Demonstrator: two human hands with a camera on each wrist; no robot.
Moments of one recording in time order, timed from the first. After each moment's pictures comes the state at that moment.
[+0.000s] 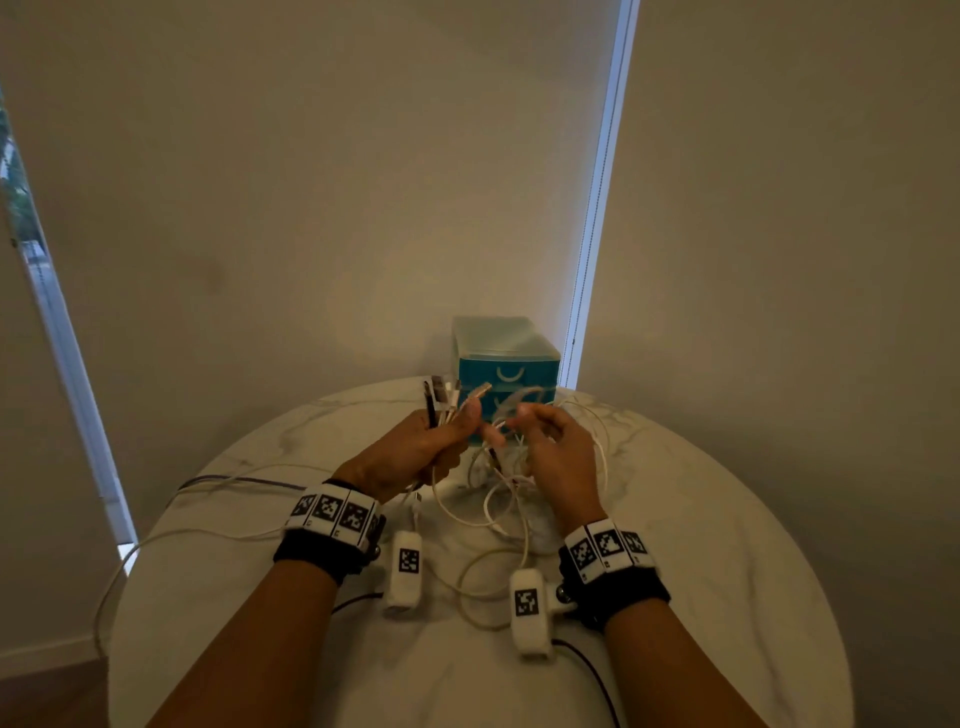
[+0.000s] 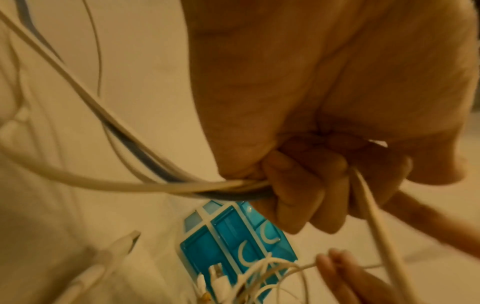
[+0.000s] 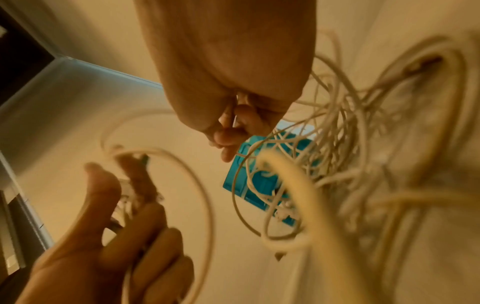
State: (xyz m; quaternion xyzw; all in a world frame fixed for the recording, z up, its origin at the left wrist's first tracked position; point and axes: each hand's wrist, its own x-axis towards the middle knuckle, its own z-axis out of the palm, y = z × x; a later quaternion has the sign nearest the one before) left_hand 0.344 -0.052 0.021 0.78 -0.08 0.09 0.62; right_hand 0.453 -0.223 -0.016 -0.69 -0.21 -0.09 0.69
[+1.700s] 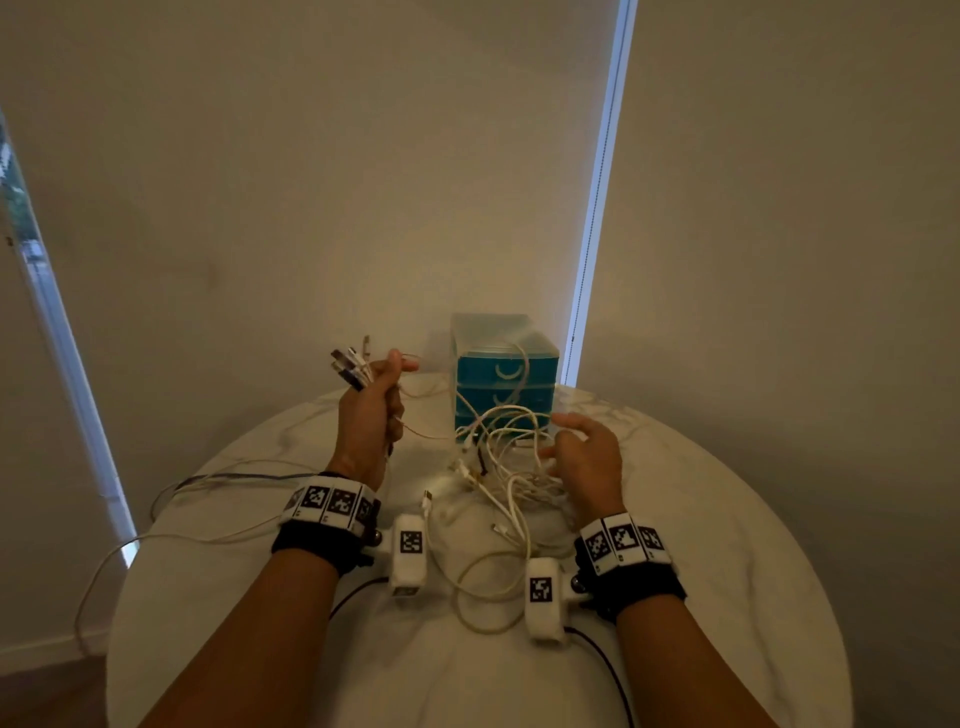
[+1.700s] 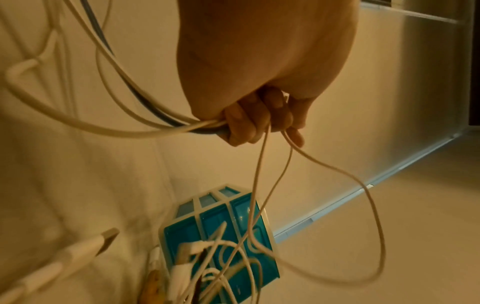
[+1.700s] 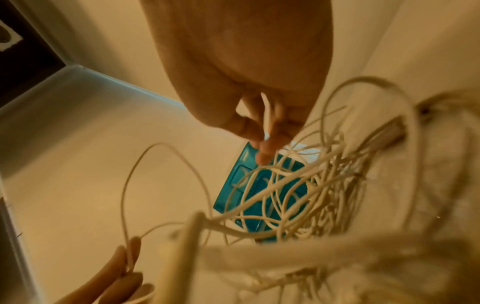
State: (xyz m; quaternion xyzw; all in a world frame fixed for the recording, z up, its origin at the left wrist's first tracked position) left_hand 0.358 -0.023 0.019 0.52 0.06 0.36 0.77; right_hand 0.471 -0.245 -0.019 -0.69 -0.10 -0.05 0.72
